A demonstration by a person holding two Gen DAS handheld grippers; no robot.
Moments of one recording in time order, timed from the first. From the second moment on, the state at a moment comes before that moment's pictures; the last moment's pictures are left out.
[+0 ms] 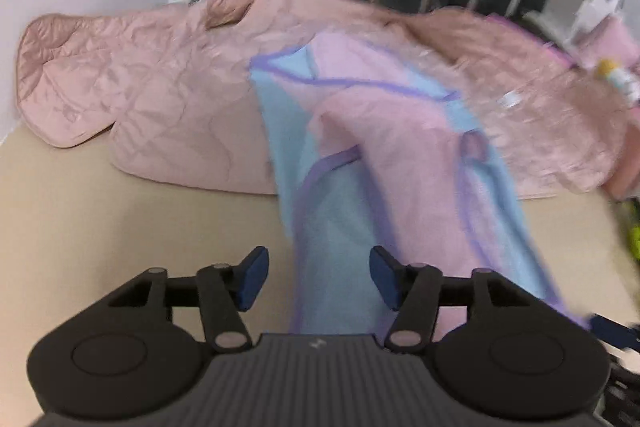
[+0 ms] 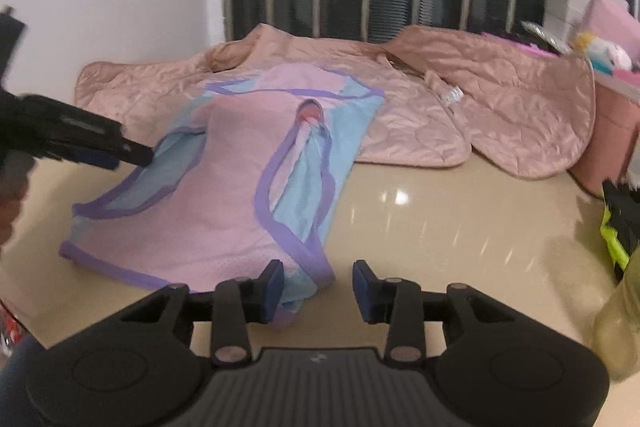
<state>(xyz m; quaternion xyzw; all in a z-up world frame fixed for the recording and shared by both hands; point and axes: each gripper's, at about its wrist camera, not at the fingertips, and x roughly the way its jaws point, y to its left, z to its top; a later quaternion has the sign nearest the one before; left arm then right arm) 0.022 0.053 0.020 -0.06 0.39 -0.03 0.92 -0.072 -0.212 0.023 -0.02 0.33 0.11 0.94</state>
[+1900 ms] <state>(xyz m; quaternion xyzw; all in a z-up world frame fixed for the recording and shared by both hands) 0.121 0.080 0.022 -0.05 0.39 0.02 0.92 -0.134 -0.243 0.030 -0.06 0.35 0.09 0.93</state>
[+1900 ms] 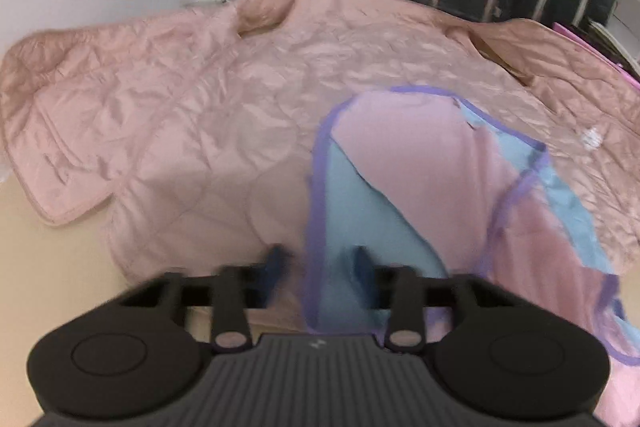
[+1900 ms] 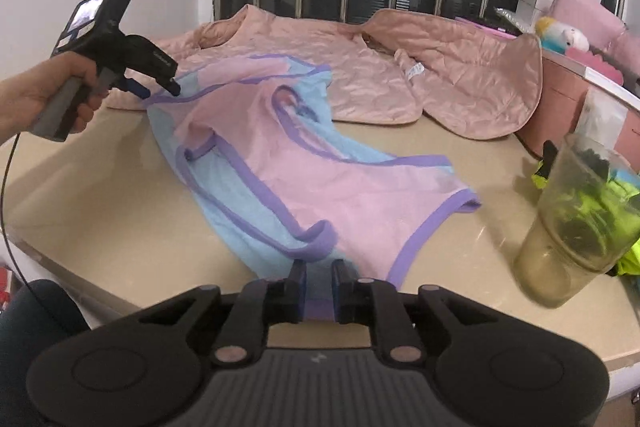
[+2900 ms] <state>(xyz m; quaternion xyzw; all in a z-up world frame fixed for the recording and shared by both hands) 0.010 0.154 0.061 -0.15 0.37 -0.03 0.92 -0.097 -0.269 0.067 -0.01 0.29 0.05 0.95</state>
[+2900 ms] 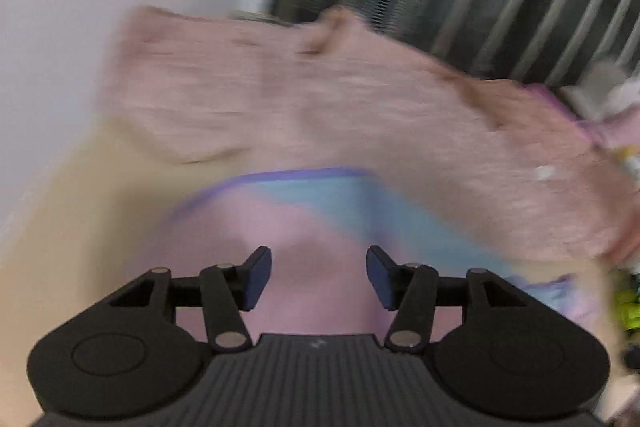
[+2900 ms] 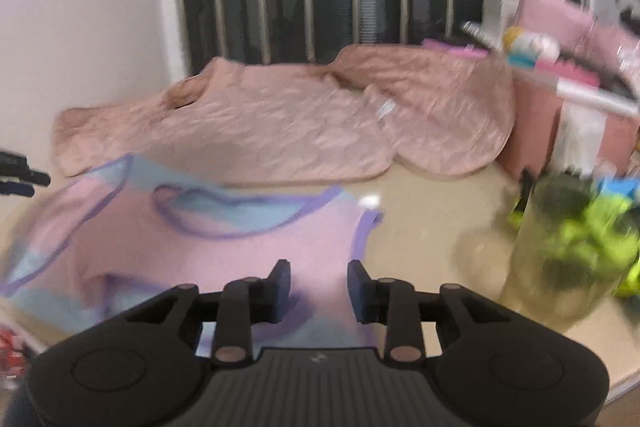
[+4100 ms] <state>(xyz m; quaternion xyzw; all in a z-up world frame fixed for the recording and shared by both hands) 0.000 0.164 0.038 -0.24 0.36 -0.03 0.90 -0.030 -0.270 0.054 -0.01 0.31 0.07 0.95</state>
